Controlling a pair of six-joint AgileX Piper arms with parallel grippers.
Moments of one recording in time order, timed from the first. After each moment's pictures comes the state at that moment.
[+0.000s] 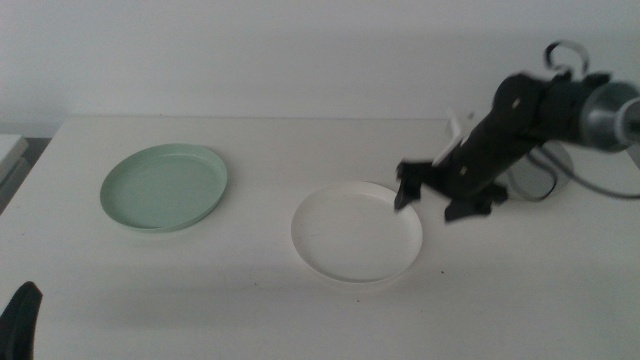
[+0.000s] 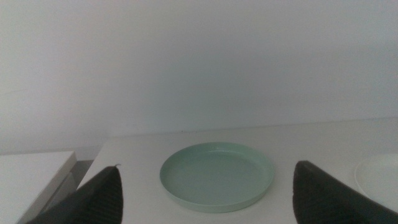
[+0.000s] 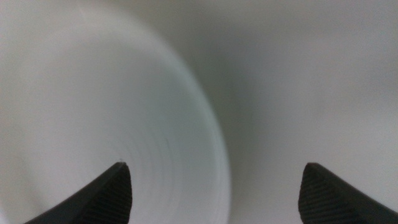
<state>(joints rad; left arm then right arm) -0.06 0.00 0.00 -0.01 0.08 0.03 0.31 2.03 -1.44 0.35 0.78 0.13</state>
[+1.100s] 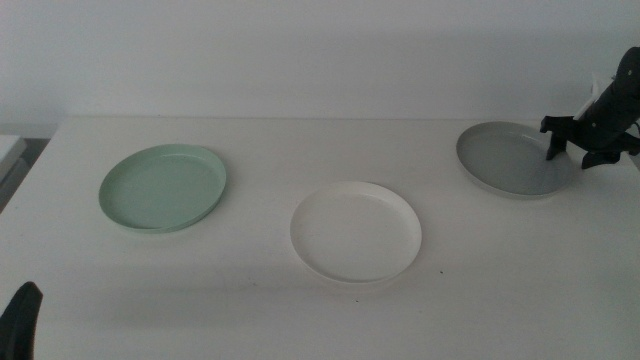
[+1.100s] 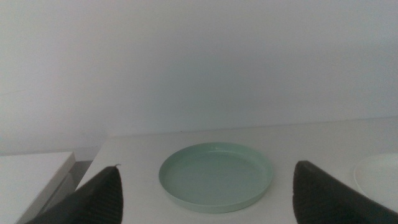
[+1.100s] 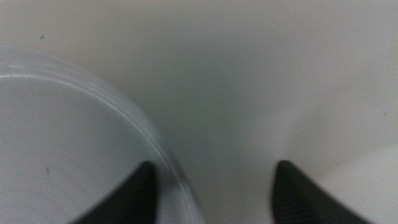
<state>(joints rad) -0.06 0.00 0.00 -0.01 0.08 0.03 -0.15 2.50 -2.17 0.07 0.97 0.13</state>
